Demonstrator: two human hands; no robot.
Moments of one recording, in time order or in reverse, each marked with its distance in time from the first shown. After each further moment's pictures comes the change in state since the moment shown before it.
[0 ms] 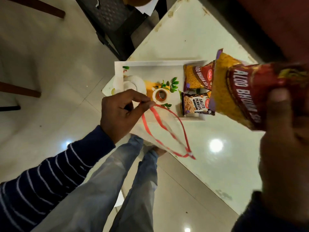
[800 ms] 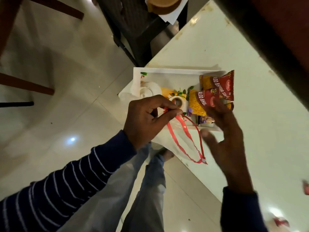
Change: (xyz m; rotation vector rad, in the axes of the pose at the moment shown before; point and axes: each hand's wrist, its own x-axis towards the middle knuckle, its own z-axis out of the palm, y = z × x) left_hand 0.016 0.005 -0.009 -0.121 -0.017 -0.075; right_hand -0.044 0.014 0.083 0.048 -0.447 0.177
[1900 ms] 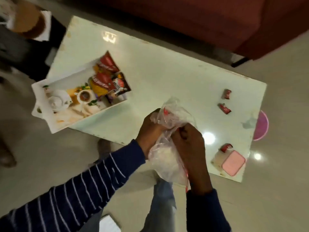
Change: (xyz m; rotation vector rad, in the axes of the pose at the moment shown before) left_hand -0.186 0.167 0.282 -0.825 -0.699 -0.781; right_hand -0.252 0.104 -0.178 0.319 0.429 0.333
